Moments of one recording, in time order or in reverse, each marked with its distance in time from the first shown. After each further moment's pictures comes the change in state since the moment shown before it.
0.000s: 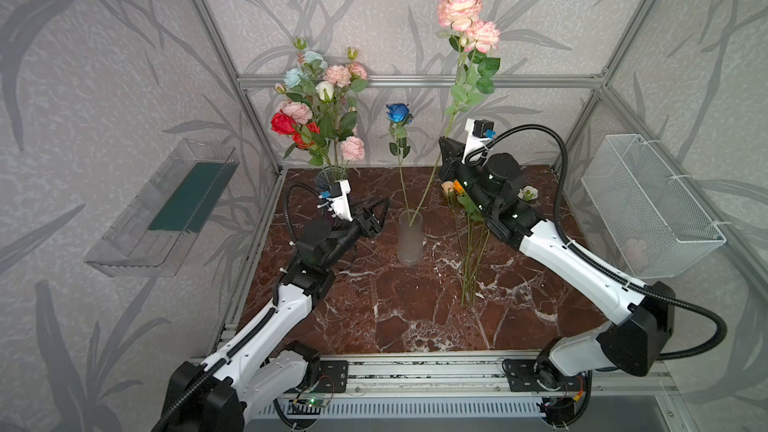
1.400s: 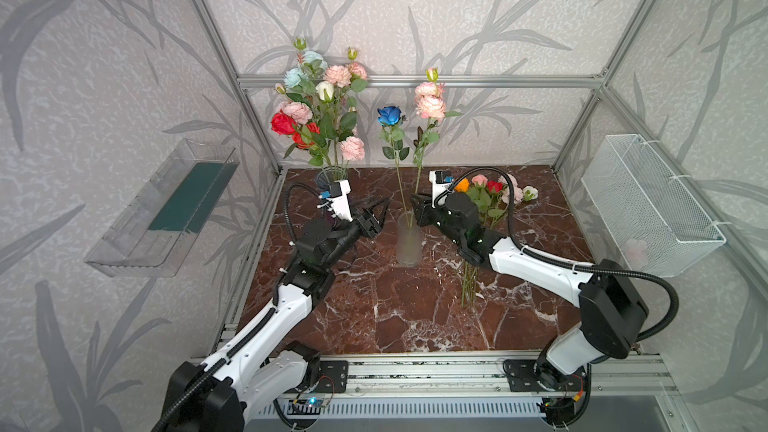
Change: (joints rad) left arm 0.000 0.001 0.000 0.000 0.000 0.000; right arm 0.089 0.106 -0.264 0.089 -0.051 0.144
